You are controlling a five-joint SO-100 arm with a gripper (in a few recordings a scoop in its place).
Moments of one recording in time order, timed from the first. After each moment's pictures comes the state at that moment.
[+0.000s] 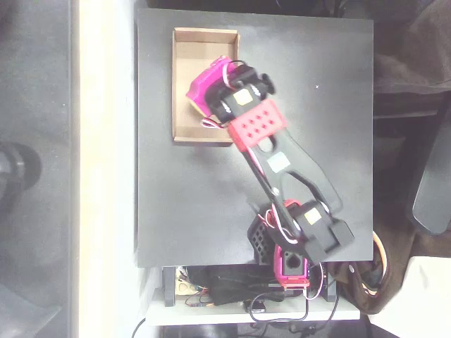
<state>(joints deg) -33.2 95.7 96.6 61.5 79.3</state>
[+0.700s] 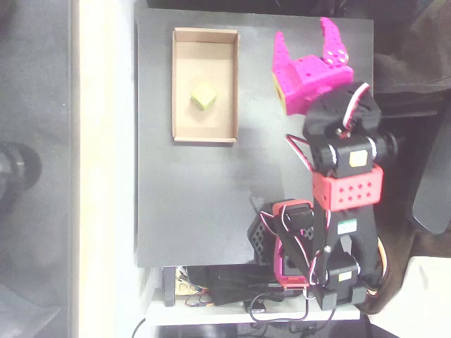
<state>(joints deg) -12.0 126.2 96.9 61.9 79.5</state>
